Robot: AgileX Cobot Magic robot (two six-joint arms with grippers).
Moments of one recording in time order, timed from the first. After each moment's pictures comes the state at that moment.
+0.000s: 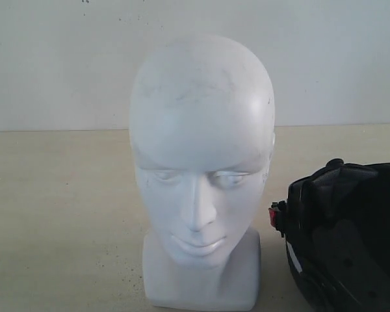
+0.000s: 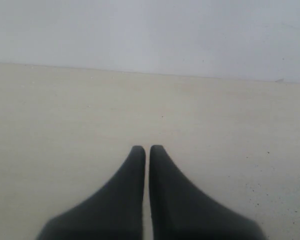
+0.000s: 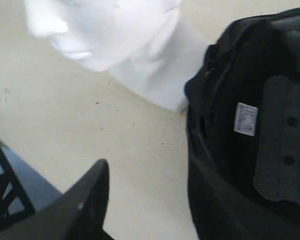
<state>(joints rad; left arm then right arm) 0.09 0.00 0.00 0.25 0.29 -0.31 0.06 0.65 -0.74 0.62 1.21 -0.55</state>
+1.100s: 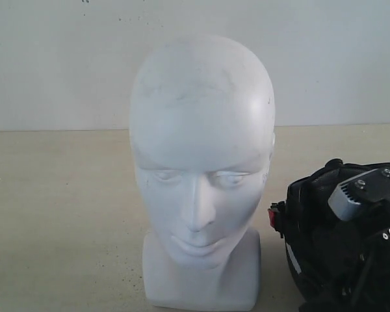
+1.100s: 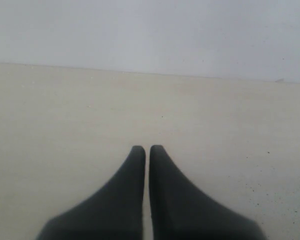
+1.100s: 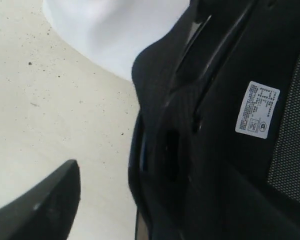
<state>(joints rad) 0.09 0.00 0.00 0.25 0.29 -0.31 0.36 1.08 -0.50 0.60 0.64 -0.63</state>
